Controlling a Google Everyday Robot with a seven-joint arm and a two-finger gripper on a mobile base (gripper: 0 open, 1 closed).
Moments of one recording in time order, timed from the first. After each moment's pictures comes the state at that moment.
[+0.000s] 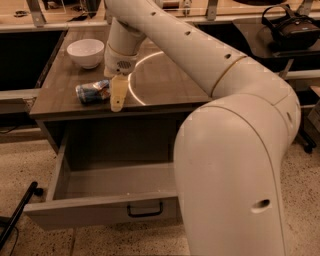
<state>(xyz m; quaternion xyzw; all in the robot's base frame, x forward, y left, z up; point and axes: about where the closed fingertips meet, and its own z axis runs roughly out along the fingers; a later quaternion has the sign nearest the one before) 0.673 0.130 0.833 -0.78 0.59 0.10 0.16</state>
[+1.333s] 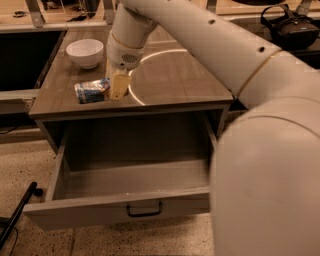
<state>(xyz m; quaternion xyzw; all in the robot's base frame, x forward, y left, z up) 0.634 0.124 0.873 -0.79 0.58 0.11 0.18</state>
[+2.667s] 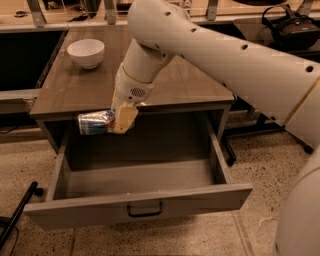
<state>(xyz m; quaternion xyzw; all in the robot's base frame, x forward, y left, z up) 0.560 0.105 0.830 -0.76 0.60 0.16 0.18</state>
